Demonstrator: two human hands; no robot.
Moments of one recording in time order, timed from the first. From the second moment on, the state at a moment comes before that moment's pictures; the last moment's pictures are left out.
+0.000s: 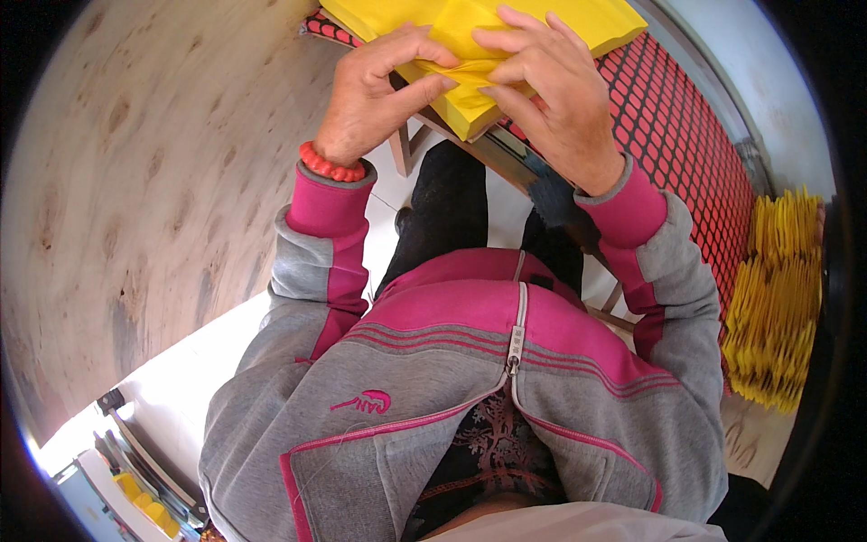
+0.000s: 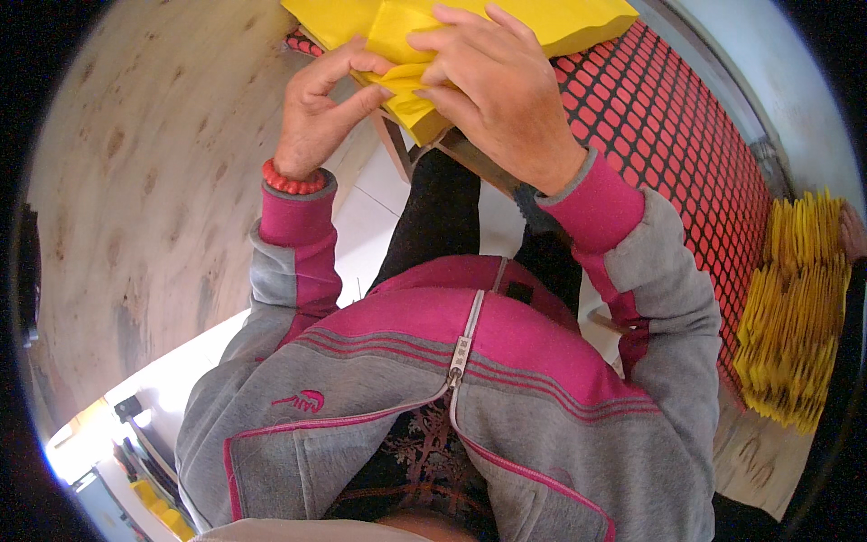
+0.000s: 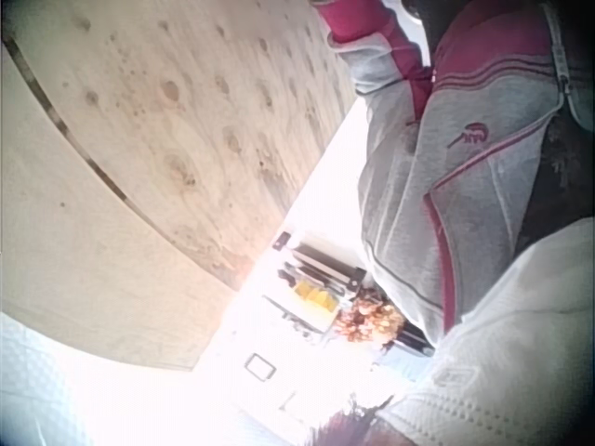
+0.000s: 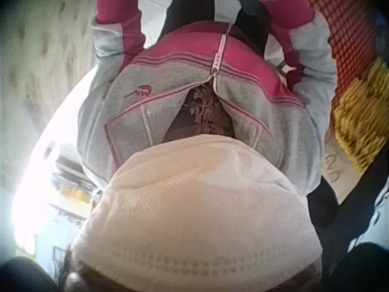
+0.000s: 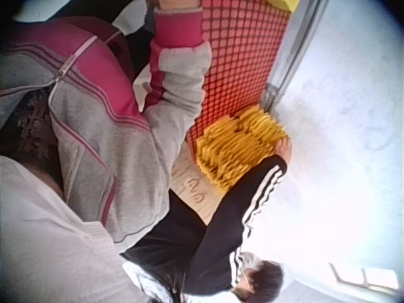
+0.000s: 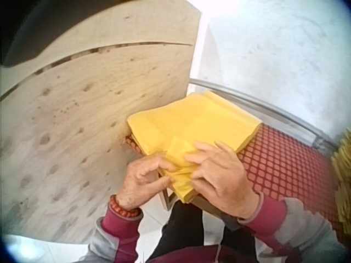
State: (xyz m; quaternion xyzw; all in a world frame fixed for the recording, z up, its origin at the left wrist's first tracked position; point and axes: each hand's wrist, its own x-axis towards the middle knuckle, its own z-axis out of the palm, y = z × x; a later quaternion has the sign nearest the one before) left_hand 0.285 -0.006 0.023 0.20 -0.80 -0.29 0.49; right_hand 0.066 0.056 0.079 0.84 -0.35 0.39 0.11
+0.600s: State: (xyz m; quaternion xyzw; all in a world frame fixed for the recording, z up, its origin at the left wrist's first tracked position) left_hand 0.255 -0.008 0.005 0.26 -0.65 -0.30 0.65; right_hand -0.073 0.214 -0.077 0.77 -0.63 0.09 -0.01
